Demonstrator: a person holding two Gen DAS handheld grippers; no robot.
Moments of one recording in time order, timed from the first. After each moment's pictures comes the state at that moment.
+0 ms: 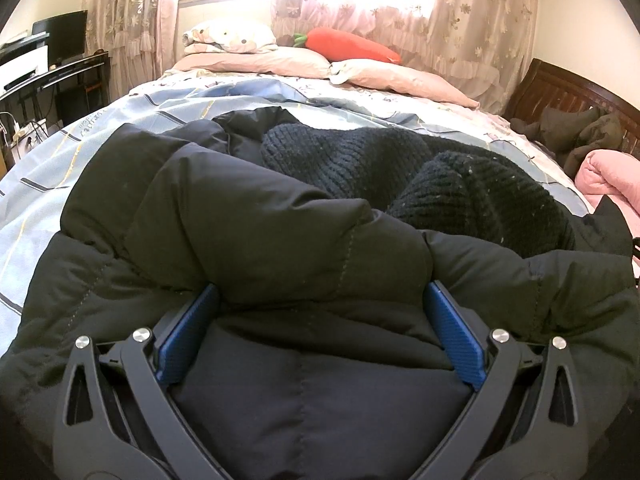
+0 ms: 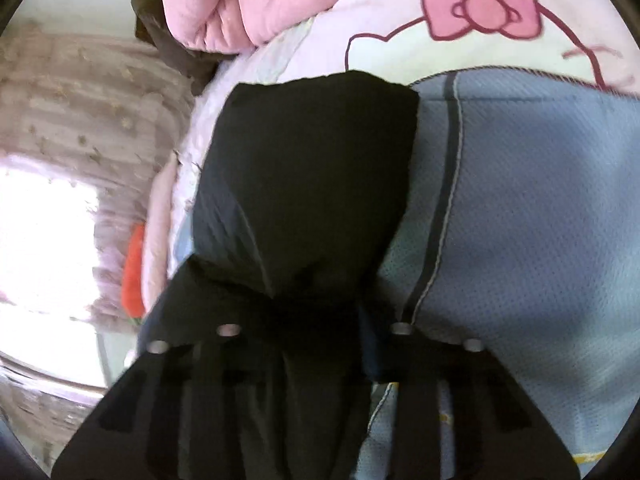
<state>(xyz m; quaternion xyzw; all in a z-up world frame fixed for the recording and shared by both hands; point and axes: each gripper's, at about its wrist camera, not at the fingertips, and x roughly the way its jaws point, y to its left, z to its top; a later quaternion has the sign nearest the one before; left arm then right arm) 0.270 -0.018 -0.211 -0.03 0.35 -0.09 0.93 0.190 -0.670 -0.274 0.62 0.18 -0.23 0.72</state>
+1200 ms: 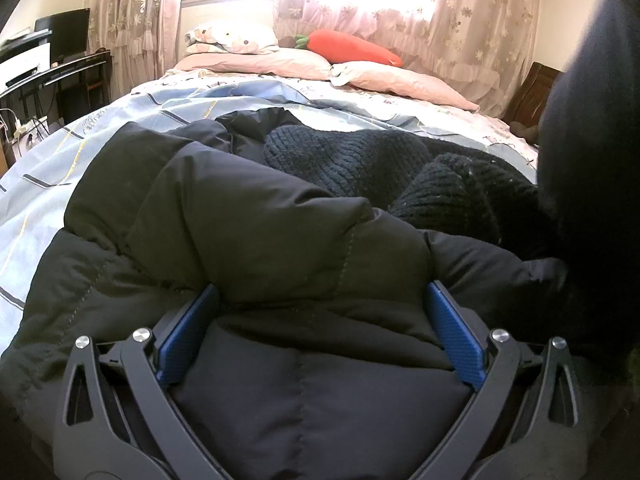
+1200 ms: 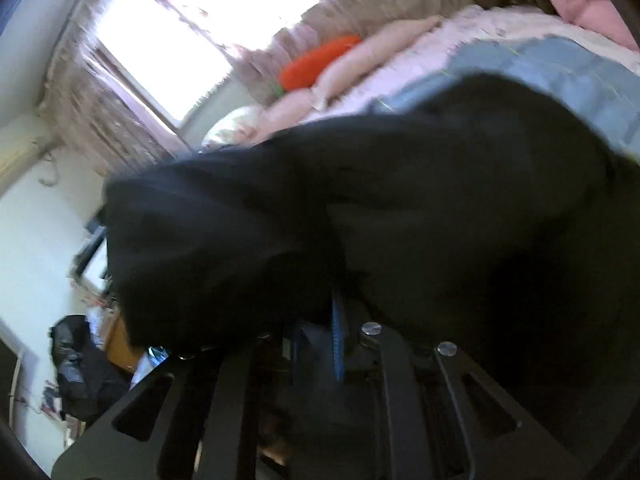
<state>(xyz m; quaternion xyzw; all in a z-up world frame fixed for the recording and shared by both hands) 0.271 -0.017 -0.211 -0.04 0.34 -0.09 0.93 0.161 -0.244 -0.162 0.32 0.31 0.04 0.89</state>
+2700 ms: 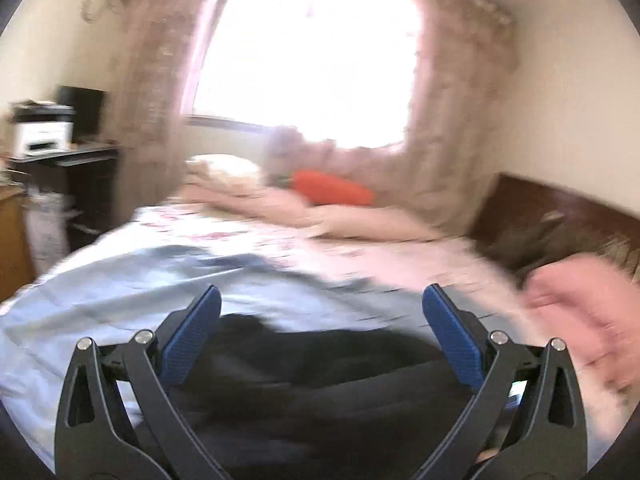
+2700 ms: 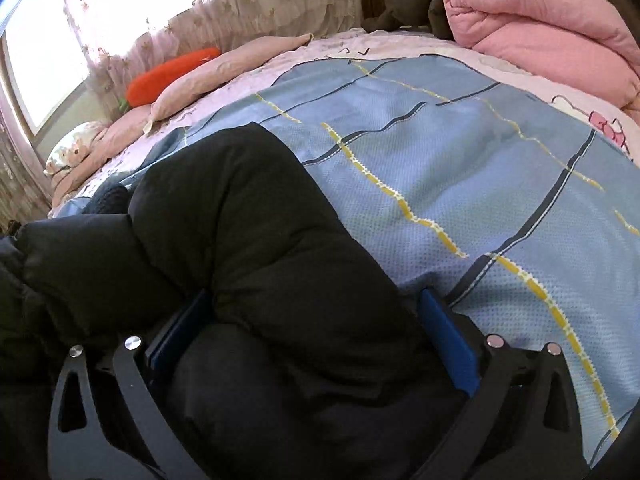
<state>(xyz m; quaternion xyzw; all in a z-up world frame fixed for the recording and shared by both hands) 0.189 -0.045 0.027 -0.10 0.14 -0.14 0.97 0.230 -0.382 -0.228 0.24 0.34 -0.20 0.89</state>
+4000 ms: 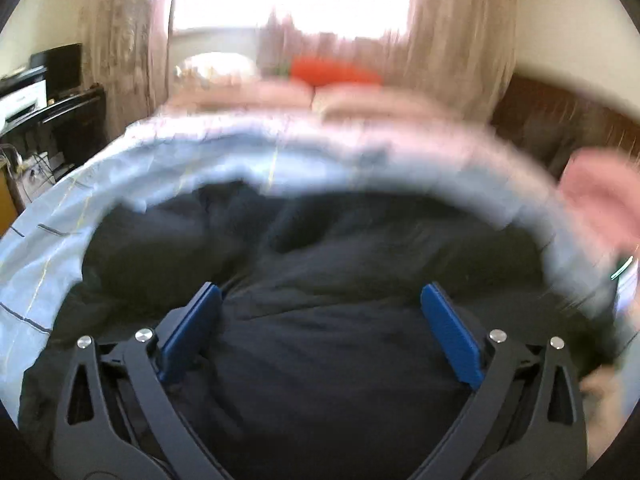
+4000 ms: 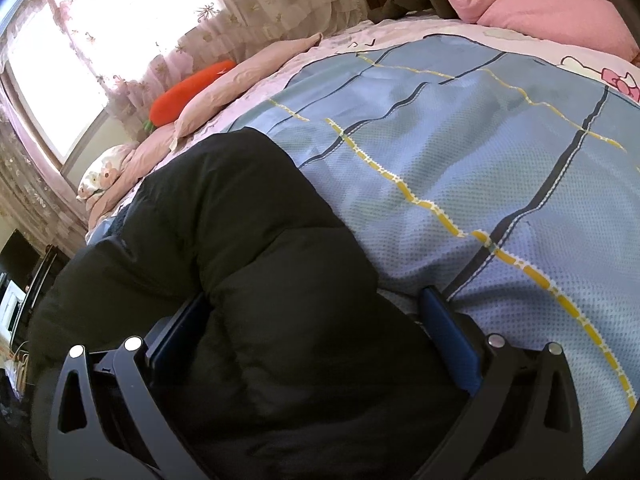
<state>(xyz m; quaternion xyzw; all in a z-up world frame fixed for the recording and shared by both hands) 0.251 -0.065 -0.137 -0.05 0.25 -0.13 0.96 0.223 -0.402 -0.237 0.30 0.32 -0.14 0.89</state>
